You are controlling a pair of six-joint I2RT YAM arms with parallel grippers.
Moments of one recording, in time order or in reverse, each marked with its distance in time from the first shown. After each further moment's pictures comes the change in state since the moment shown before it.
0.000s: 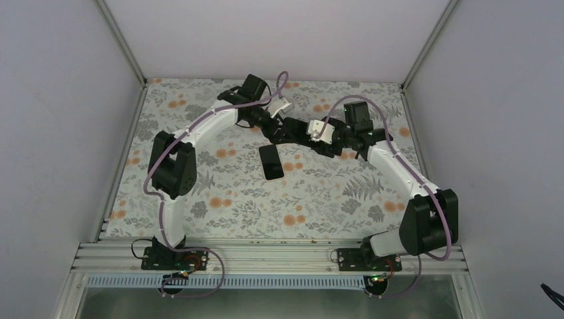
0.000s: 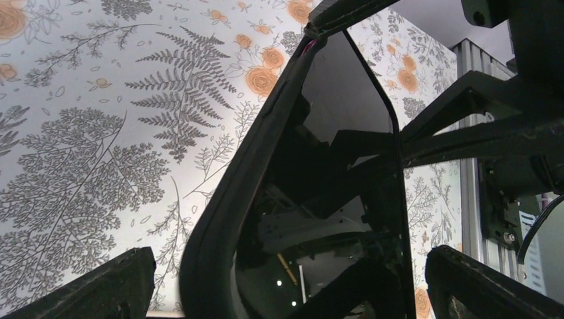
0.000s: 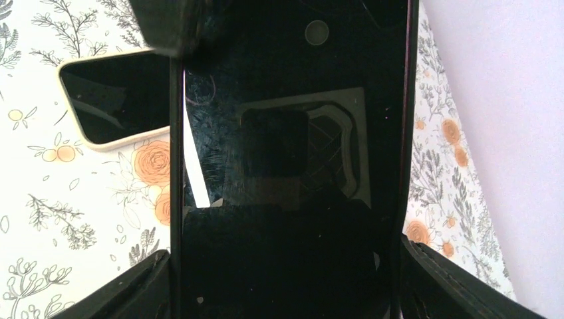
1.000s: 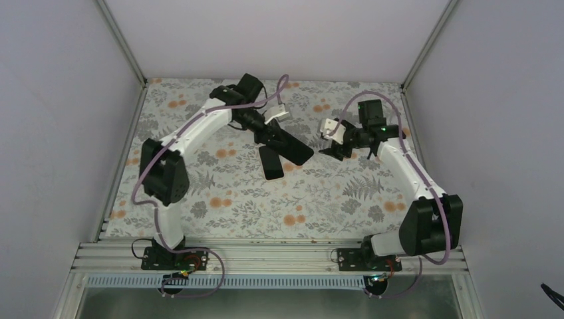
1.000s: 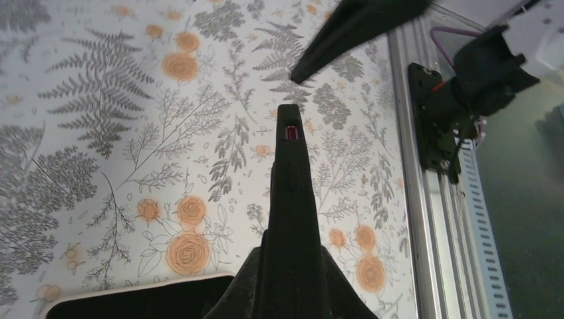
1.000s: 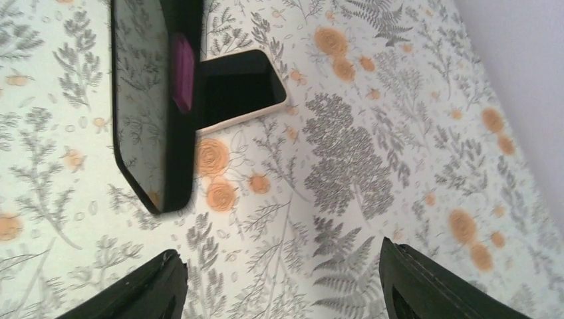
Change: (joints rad) left arm -0.017 -0.041 0.066 -0.285 0.076 0.257; right arm -0.079 -0.009 0.056 -0.157 -0.132 -0.022
